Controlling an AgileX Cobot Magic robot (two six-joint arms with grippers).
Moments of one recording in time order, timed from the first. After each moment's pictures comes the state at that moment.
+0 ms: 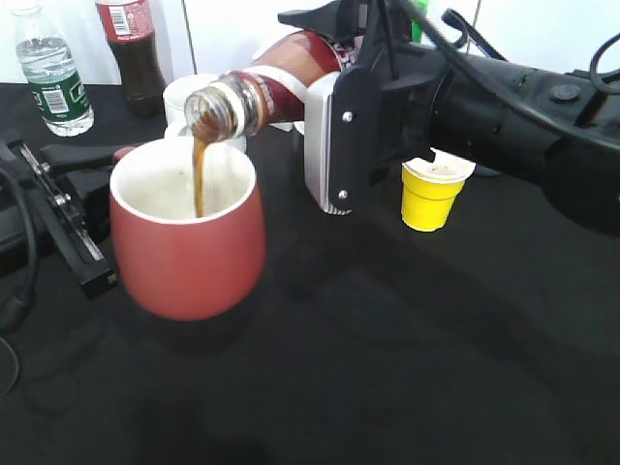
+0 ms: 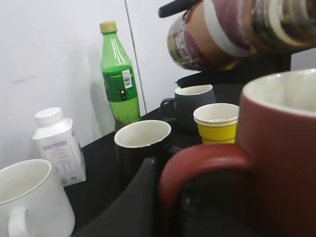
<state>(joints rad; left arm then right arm) -0.28 1.45 -0.32 0.68 -1.16 -0.15 0.66 1.60 -0.82 -0.32 -0.65 -1.18</state>
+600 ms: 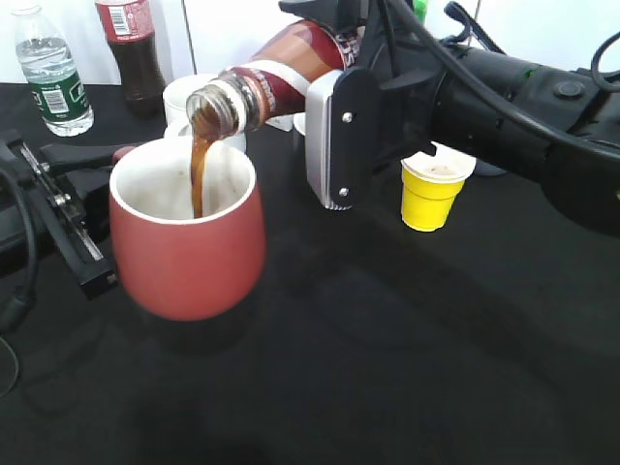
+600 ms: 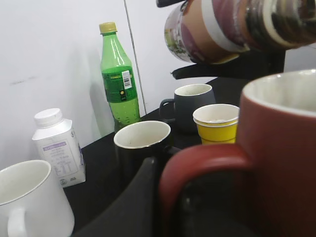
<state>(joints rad) -0.28 1.45 -0.32 0.68 -1.16 -0.15 0.66 1.60 -0.82 -0.28 -0.68 -1.27</state>
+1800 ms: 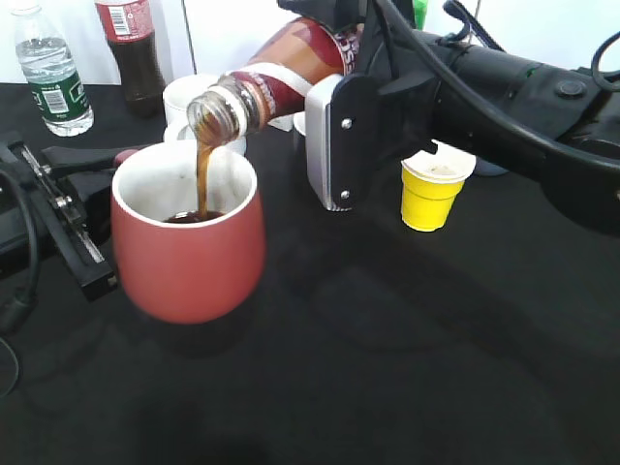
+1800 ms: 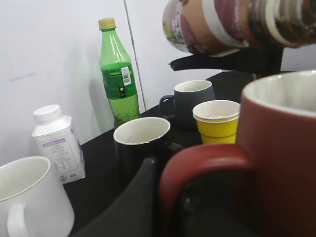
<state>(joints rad) -0.28 1.45 -0.32 0.68 -1.15 -0.15 0.66 1.60 -0.82 -0.28 -0.70 -1.33</state>
